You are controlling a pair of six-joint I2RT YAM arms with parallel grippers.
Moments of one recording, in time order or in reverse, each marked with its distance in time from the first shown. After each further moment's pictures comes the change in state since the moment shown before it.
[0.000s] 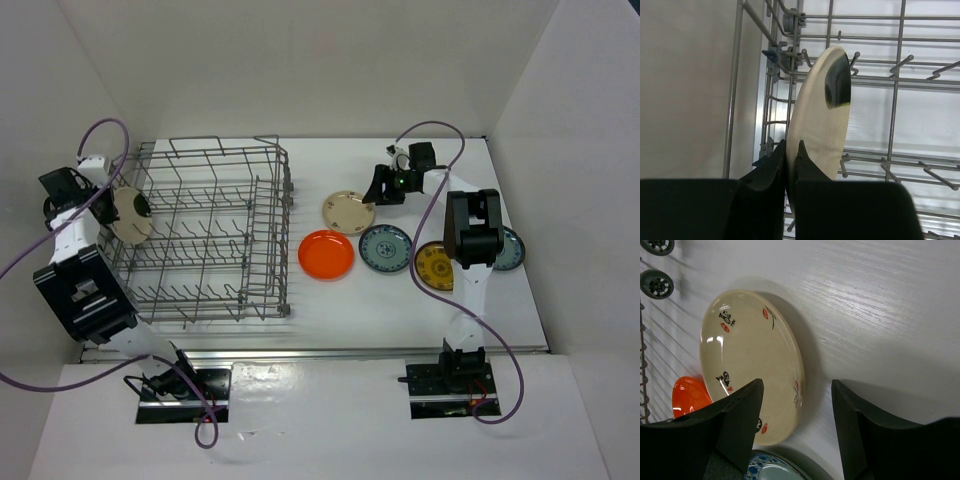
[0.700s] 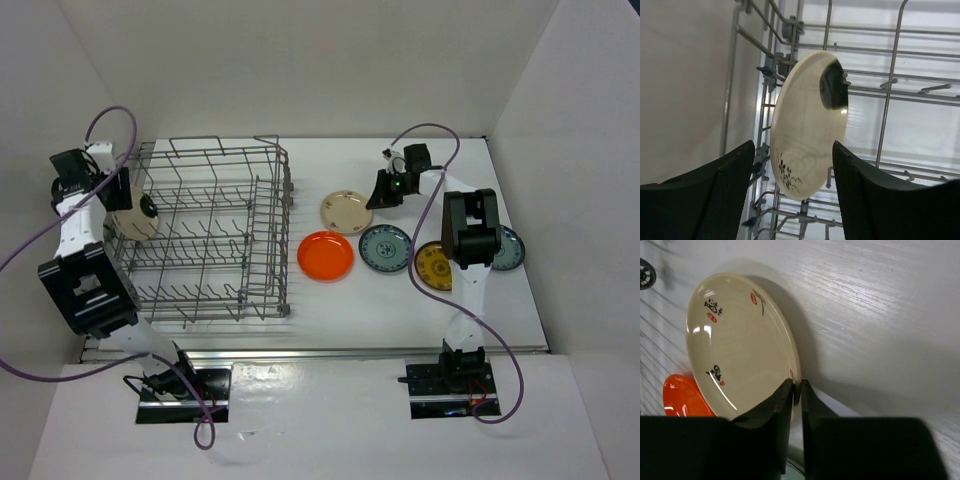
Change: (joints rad) left arm -0.074 0.060 0.138 -0.112 -0.104 -0.050; right arm 0.024 0.000 0.000 -0.043 0.043 -0.011
